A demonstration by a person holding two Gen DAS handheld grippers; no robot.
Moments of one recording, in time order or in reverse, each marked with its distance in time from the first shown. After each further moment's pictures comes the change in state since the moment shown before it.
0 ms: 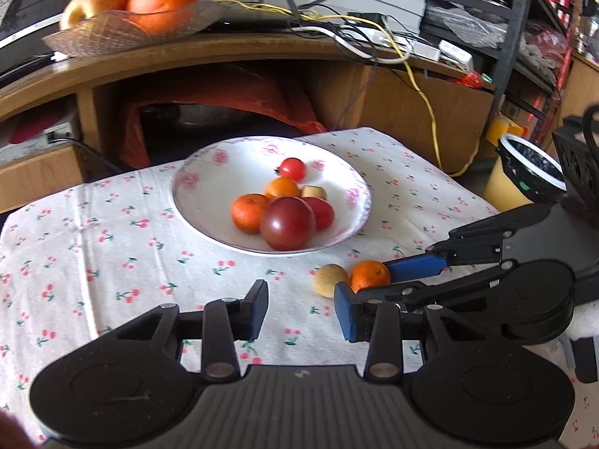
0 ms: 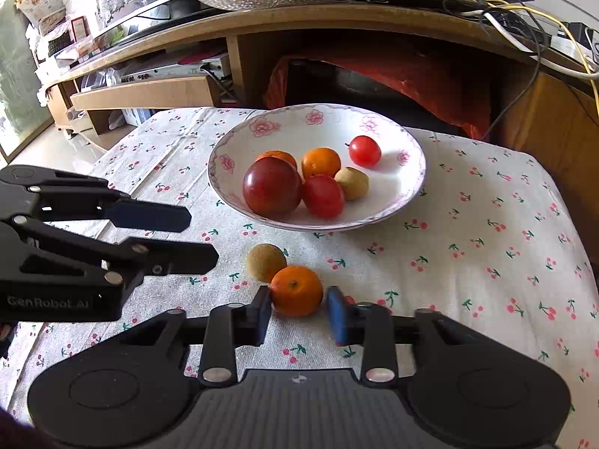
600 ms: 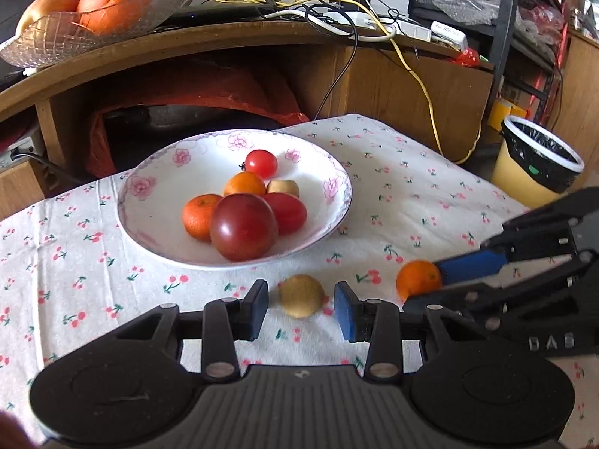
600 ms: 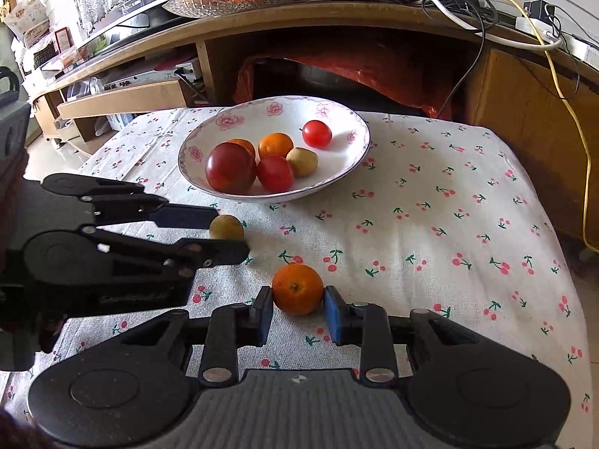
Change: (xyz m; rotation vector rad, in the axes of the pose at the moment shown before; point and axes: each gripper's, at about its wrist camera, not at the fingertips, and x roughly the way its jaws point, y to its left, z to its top) left arm 0.047 -0.028 0.001 0.047 -0.012 0.030; right arm -0.023 -0.026 -0.019 0.041 0.002 -0.037
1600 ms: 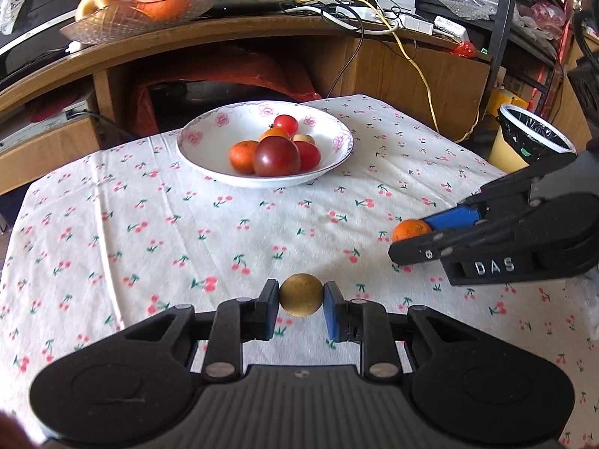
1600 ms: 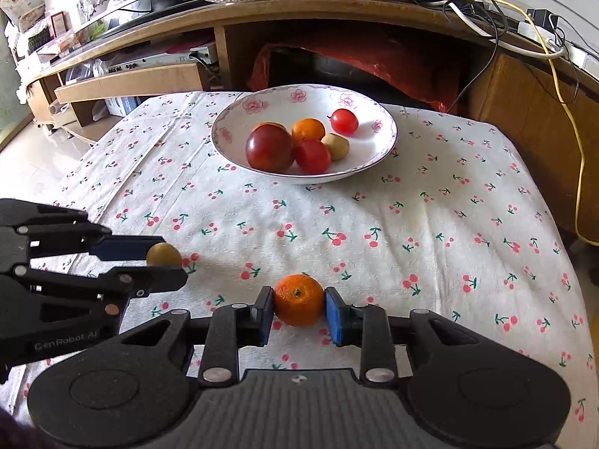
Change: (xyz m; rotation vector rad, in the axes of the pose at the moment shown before) left arm -0.075 0.005 -0.046 -0.026 0.051 0.039; right arm -0.011 0.043 -0.007 -0.009 0.039 -0.058
